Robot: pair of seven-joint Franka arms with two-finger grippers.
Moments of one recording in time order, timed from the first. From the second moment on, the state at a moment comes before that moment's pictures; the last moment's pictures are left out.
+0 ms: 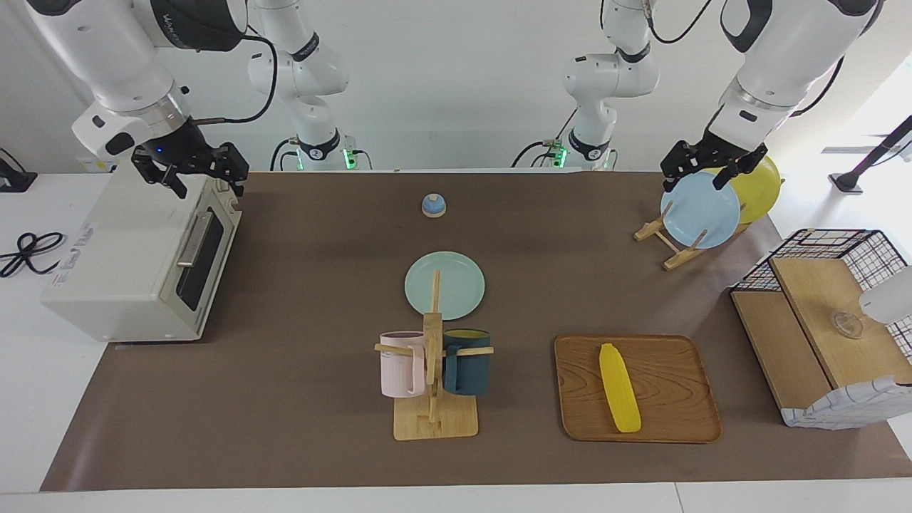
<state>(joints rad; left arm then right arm) -0.07 -0.05 -0.04 -1.63 -0.02 1.52 -0.09 0.00 0.02 -0.04 -1.55 -0.01 1.47 -0.07</state>
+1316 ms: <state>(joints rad) -0.09 0.04 -0.04 -1.63 -0.06 1.67 -0.09 -0.05 -0.05 -0.04 -1.80 -0.01 1.68 -0.10</state>
